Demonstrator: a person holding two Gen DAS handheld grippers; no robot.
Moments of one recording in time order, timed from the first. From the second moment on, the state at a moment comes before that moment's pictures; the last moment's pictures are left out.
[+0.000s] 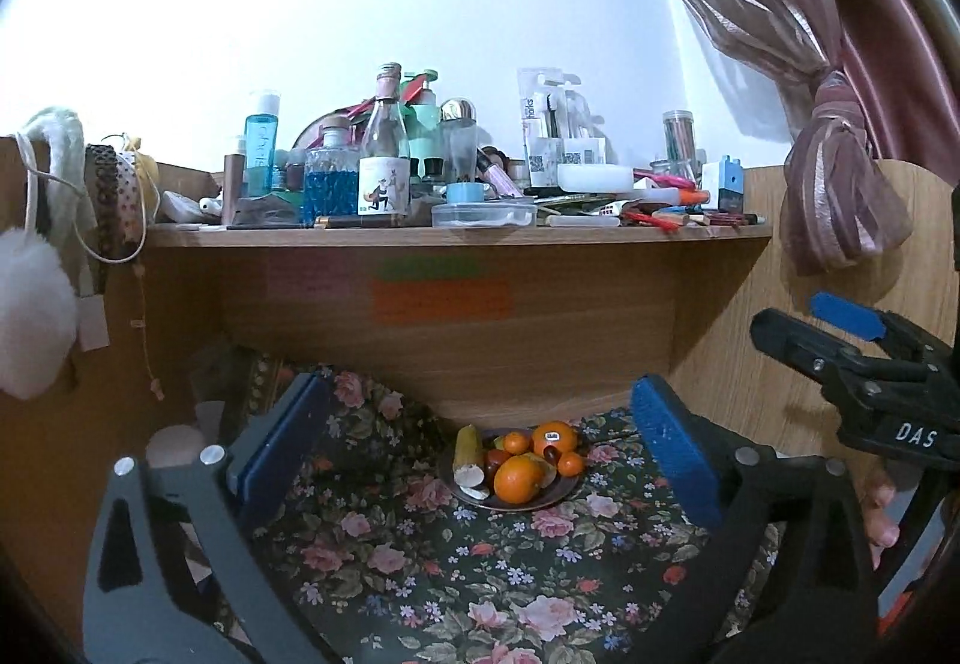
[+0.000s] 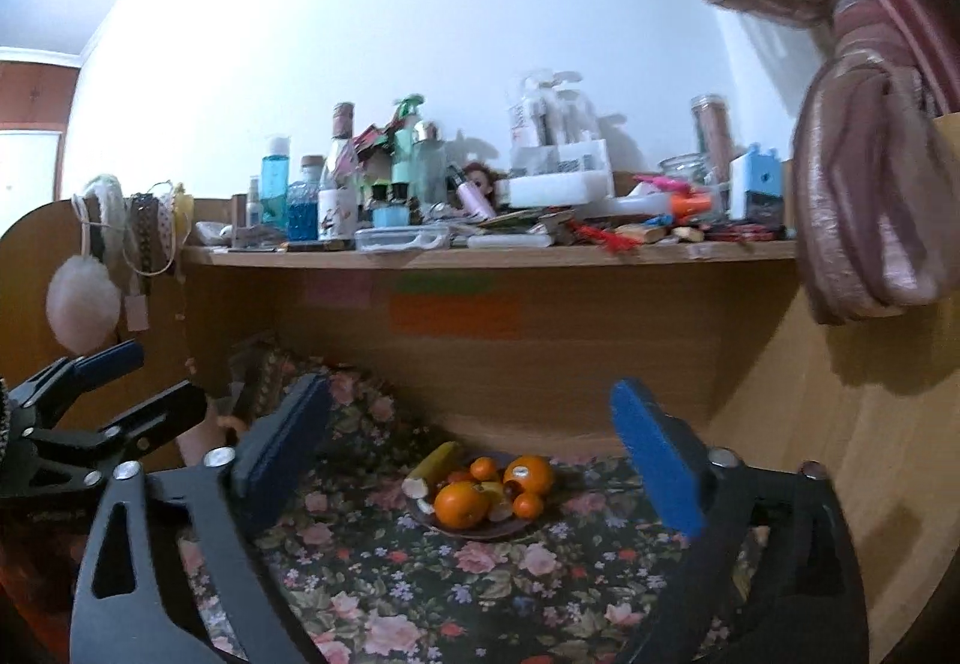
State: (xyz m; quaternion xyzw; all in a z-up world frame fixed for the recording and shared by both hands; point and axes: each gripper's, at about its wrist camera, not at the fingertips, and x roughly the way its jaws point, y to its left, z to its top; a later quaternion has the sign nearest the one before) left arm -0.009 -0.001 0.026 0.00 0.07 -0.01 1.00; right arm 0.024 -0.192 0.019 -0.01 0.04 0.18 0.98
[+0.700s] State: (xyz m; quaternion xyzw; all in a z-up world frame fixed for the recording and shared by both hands) left arm -0.011 0.000 0.023 0.00 0.07 0.00 1.00; right arm 0.024 -0.185 0.014 -0.02 0.04 0.18 0.98
